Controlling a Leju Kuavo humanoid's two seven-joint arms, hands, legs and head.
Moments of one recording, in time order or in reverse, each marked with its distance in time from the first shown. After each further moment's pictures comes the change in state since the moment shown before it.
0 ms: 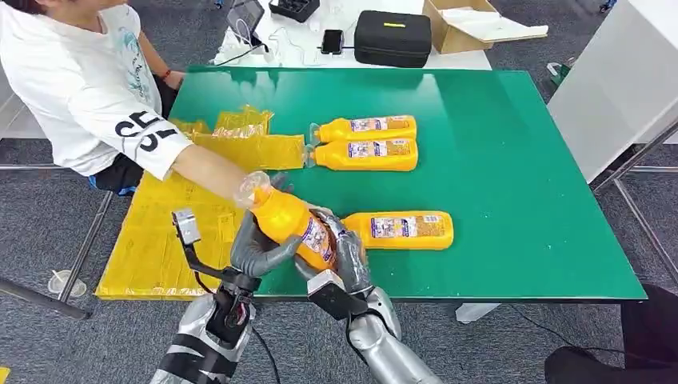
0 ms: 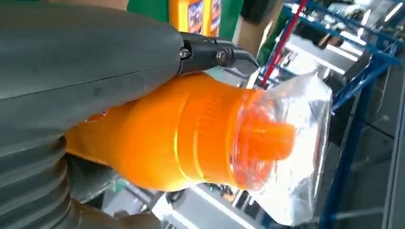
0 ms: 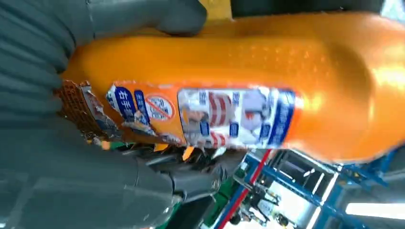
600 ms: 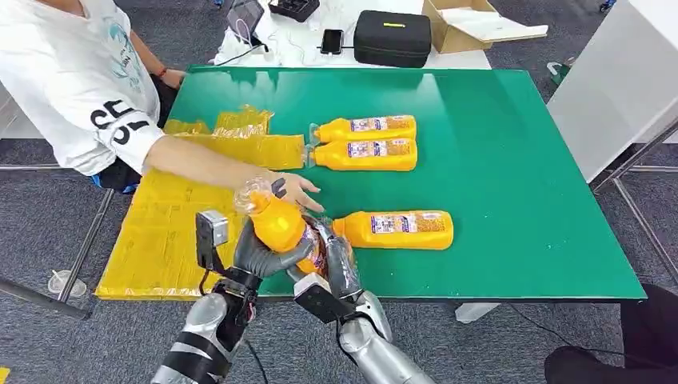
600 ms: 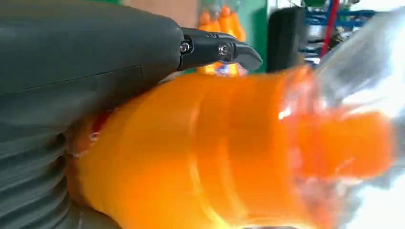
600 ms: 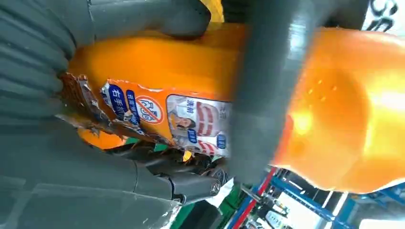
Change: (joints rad) left arm -0.022 0.026 -0.058 0.045 -0.386 0.295 -0.081; right arm -0.034 0.034 0.029 0.110 -0.003 -0.009 -0.002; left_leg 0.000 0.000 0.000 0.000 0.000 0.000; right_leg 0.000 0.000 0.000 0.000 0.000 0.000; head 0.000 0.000
